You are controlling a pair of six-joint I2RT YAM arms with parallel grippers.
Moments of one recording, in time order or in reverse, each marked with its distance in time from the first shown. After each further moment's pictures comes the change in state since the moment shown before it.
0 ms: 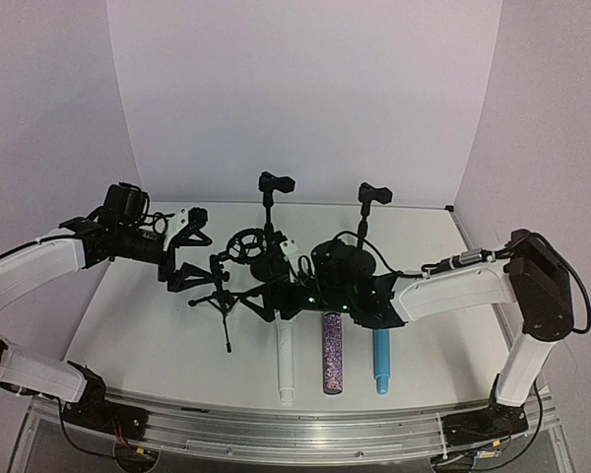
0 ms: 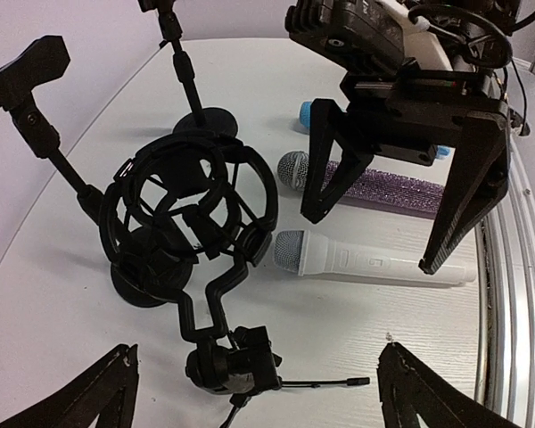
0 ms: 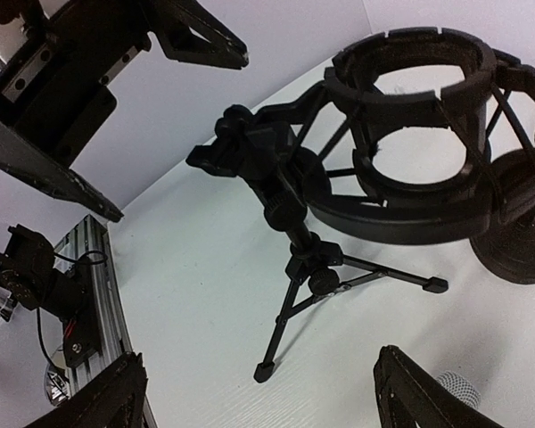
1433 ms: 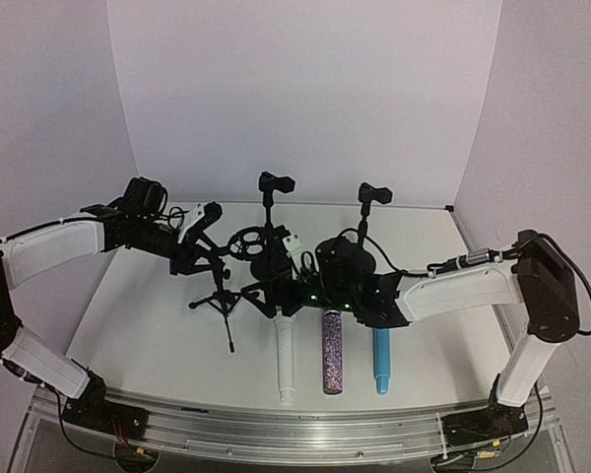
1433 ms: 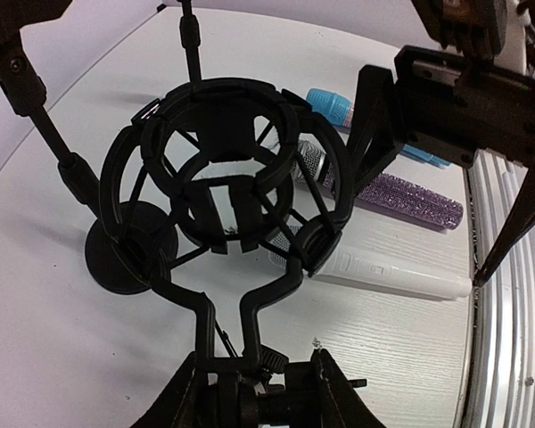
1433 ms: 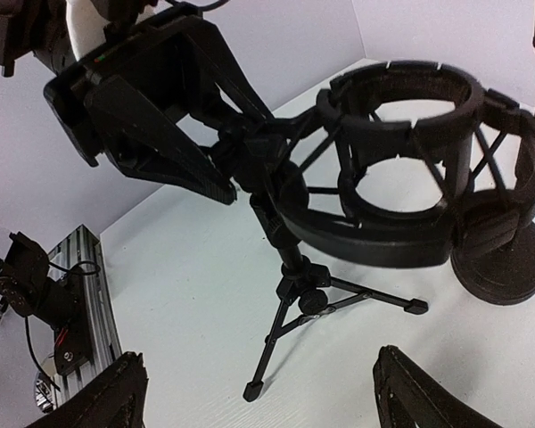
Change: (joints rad) left arm -0.014 0.168 0.117 -0.053 0.000 -0.088; right arm 0.004 -0.029 -0.009 0.015 0.043 -0.044
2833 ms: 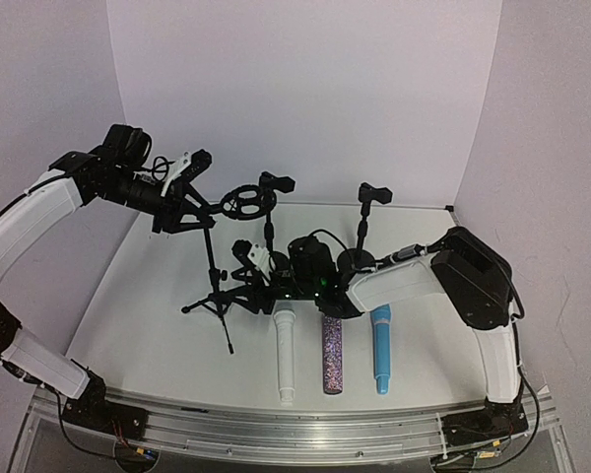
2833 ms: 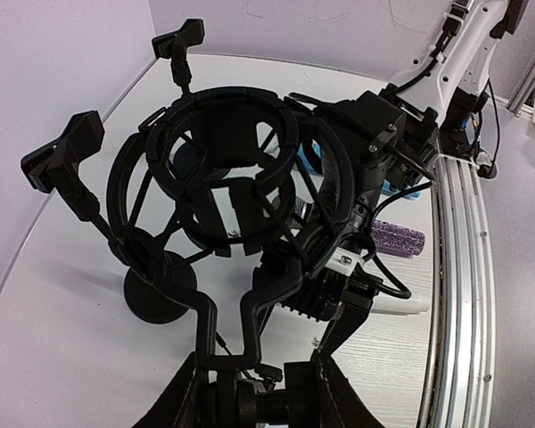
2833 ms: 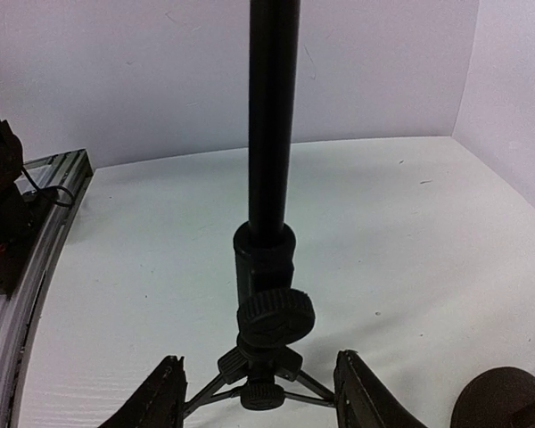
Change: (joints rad) left arm 0.000 -0.010 0.416 -0.404 0.024 0.059; right arm -0.085 0.374 0.271 0.174 -0.308 -0.450
